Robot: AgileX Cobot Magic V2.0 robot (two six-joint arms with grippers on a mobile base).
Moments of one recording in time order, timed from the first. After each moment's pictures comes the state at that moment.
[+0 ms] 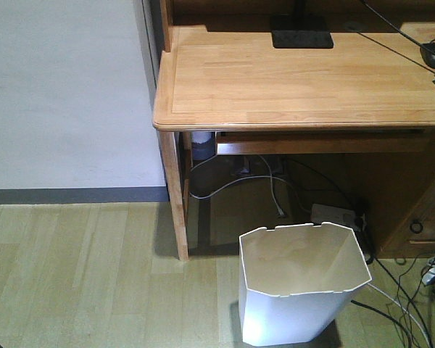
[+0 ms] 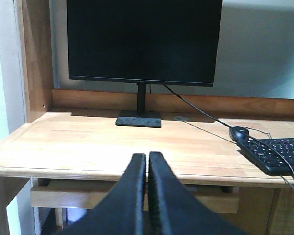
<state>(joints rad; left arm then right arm) -0.02 -0.02 0.03 0.03 0.08 0.00 -0.01 -0.01 0.02 -0.02 0.03 -0.05</state>
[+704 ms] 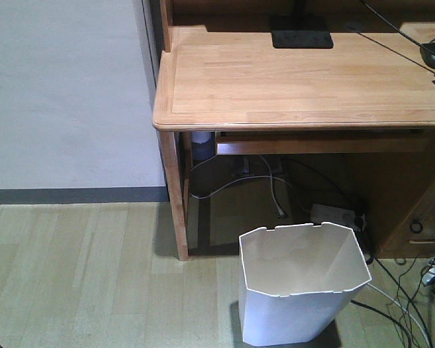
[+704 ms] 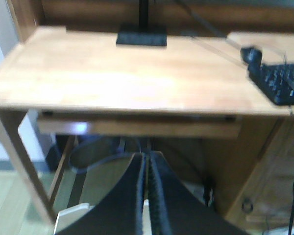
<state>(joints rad) -0.02 -0.02 0.03 0.03 0.08 0.00 -0.01 0.55 -0.40 0.01 0.34 -0.05</state>
